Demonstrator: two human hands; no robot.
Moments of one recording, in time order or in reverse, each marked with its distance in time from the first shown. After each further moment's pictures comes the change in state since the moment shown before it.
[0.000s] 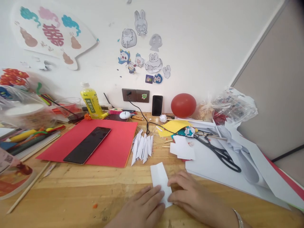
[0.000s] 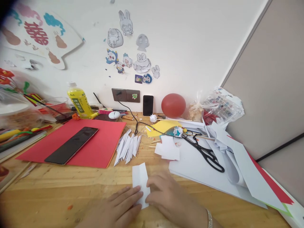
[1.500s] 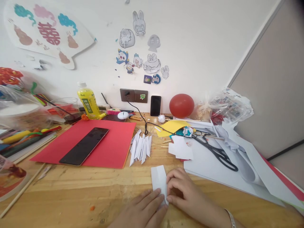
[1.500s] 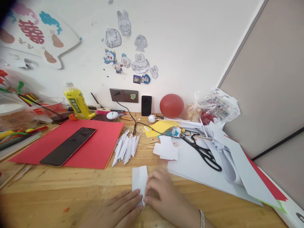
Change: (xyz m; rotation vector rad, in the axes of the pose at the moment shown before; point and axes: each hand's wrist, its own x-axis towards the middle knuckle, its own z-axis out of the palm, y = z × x) left_hand 0.012 -0.002 -0.019 0.136 -0.053 0.099; right_hand 0.009 -0.002 0.014 0.332 0.053 0.360
